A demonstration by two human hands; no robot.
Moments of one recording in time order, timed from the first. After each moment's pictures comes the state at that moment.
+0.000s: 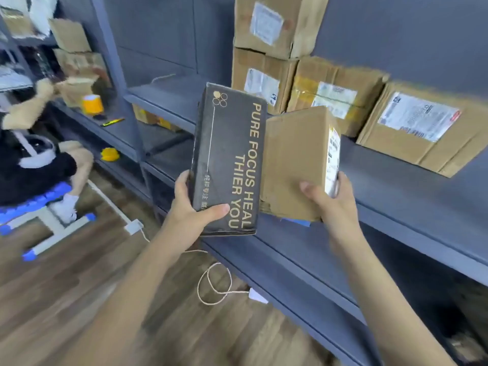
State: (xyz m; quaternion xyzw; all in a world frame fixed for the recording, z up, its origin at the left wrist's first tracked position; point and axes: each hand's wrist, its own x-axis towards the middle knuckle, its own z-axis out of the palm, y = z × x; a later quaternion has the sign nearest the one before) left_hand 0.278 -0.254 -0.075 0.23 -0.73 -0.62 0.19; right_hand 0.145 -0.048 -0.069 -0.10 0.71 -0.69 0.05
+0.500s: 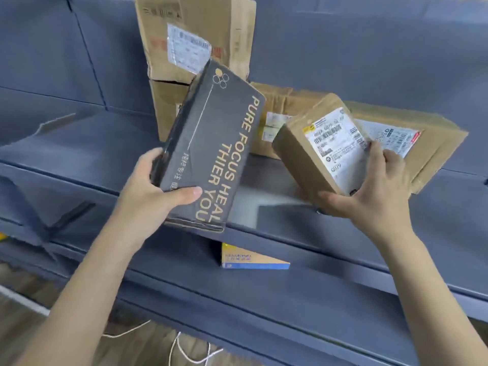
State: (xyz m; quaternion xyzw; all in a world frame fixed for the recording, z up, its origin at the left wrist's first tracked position) left_hand 0.086 -0.348 -0.014 0.10 -0.79 -0.57 0.18; right_hand 0.025 -0.037 -0.010 -0.04 0.92 -0.25 -0.29
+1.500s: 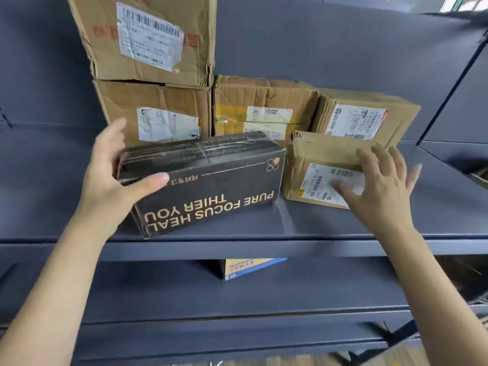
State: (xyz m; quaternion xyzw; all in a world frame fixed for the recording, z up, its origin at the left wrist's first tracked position) left_hand -0.003 -0.445 -0.016 -0.14 -0.77 -0.60 0.17; right_hand 0.031 -0.069 -0.044 0.10 0.93 -0.06 -0.36
